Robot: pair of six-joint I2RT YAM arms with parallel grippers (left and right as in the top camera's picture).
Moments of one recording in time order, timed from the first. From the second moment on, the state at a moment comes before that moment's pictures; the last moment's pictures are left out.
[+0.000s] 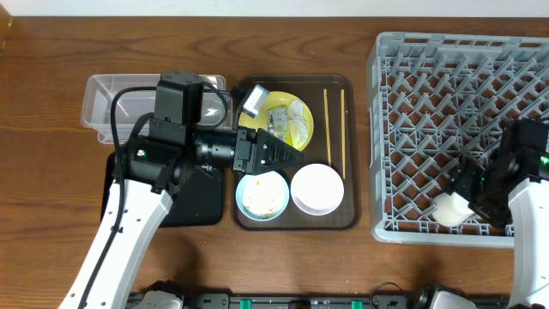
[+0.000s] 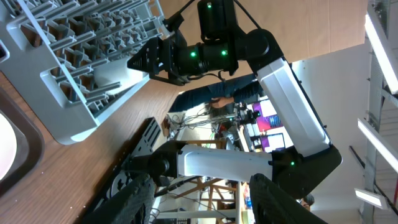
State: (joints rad) left arm -0.27 1.27 1.18 -0.66 1.33 -0.51; right arm -0.33 1.31 1.03 -1.18 0.01 0.36
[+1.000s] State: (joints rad) left arm -0.54 1.43 1.18 -0.82 -0.04 -0.54; right arm -0.33 0.92 1.10 -1.21 -0.78 -0.01
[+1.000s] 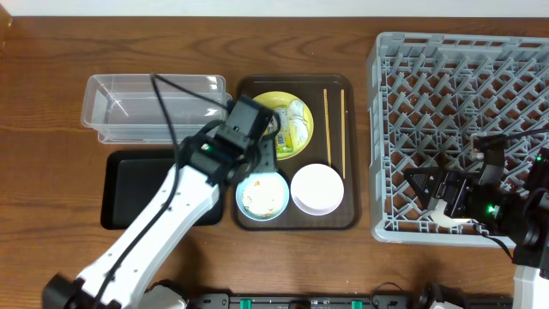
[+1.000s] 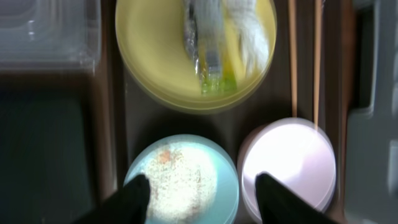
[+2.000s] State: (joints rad) left arm -0.44 1.97 1.18 -0.27 0.01 -0.38; right arm -0.33 0.92 1.10 -1.23 -0.82 -0.04
